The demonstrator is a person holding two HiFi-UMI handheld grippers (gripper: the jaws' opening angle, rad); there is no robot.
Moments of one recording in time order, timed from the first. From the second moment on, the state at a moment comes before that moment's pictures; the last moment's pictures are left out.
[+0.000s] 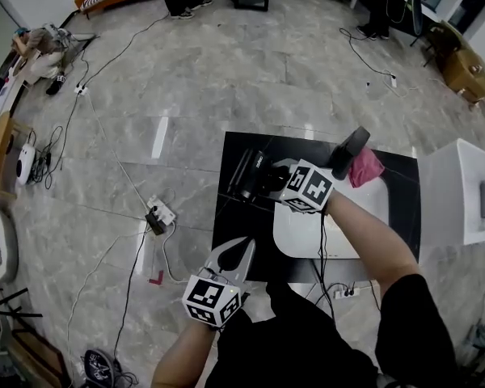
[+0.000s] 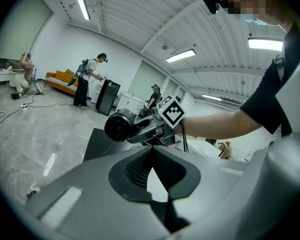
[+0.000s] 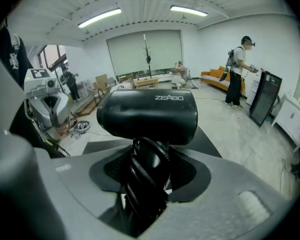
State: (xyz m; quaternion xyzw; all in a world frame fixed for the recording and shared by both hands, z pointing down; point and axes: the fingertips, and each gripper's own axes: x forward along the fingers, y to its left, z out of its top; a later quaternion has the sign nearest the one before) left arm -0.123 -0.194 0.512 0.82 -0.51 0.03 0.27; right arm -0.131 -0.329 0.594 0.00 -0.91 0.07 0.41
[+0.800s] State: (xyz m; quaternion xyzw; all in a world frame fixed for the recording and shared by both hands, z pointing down) left arm -0.122 -0.219 0.547 0.77 -0.55 0.02 0.32; right arm -0.154 -0.391 0.686 -0.14 -0.82 -0.03 0.55
